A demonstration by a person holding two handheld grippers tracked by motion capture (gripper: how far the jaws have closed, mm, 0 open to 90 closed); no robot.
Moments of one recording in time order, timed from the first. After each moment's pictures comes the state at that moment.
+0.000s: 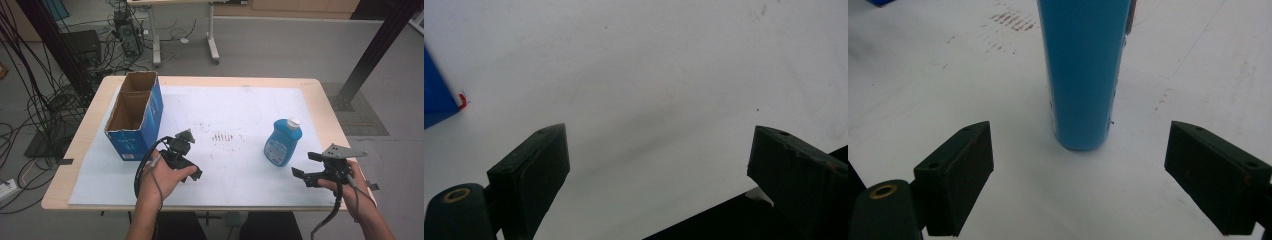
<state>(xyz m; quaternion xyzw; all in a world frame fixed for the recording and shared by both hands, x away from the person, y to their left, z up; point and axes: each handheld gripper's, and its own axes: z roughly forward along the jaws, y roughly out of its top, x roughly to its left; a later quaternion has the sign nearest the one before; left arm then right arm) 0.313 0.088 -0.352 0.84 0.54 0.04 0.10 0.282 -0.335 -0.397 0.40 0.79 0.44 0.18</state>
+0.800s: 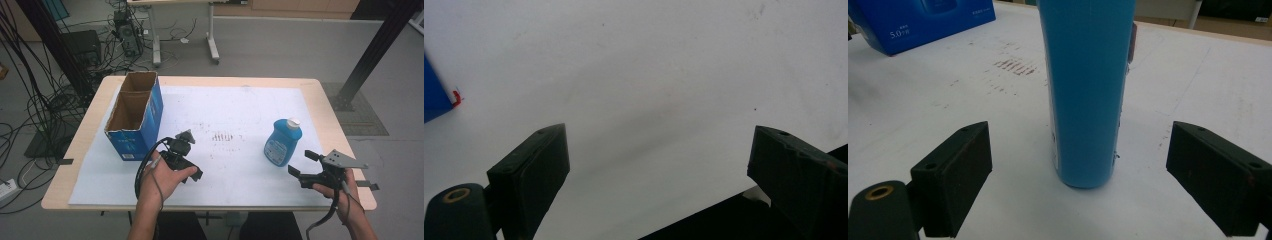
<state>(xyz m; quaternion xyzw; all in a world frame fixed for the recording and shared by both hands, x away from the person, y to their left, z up) 0.312 0.087 -0.353 0.84 0.54 0.03 0.10 0.277 -0.332 -0.420 0.38 0.73 0.52 0.22</state>
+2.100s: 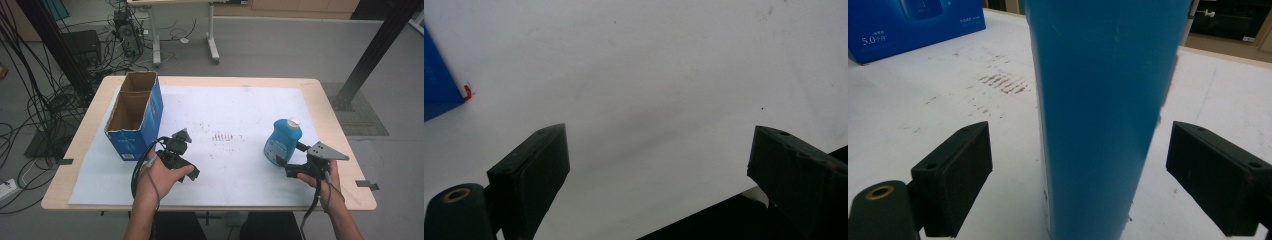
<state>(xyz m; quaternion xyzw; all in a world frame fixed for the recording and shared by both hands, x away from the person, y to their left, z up) 0.314 0.095 -0.351 0.83 0.54 0.03 0.10 0.310 -0.302 -0.428 0.37 0.73 0.52 0.25</state>
